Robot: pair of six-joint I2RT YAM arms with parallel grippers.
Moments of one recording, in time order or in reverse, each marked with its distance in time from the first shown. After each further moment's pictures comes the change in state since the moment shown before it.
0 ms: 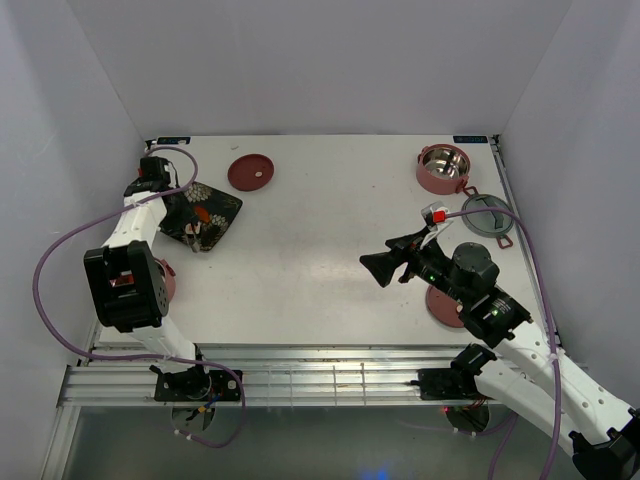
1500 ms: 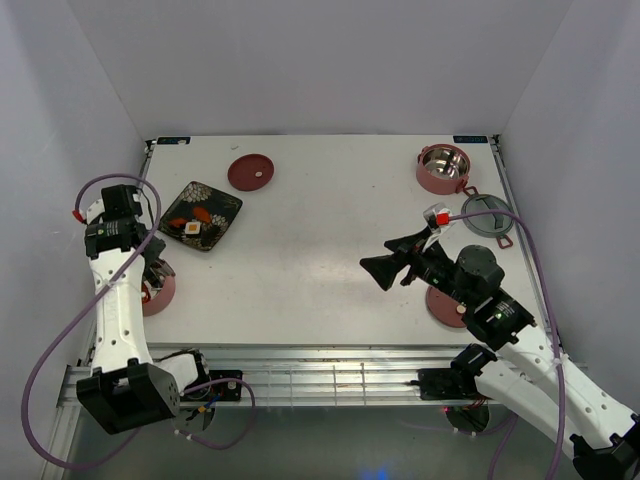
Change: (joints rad) left arm 0.079 -0.571 -0.094 -0.439 -0.274 -0.288; right arm 0.000 -0.033 0.000 0.001 -0.041 0.005
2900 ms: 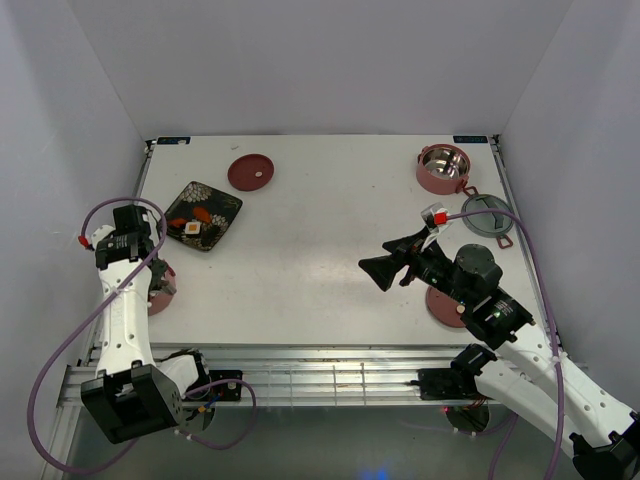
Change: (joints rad) left arm 0.014 -0.053 -0.184 -0.023 -0.125 -0.065; right arm 0.000 0.014 0.000 0.000 -0.020 0.011
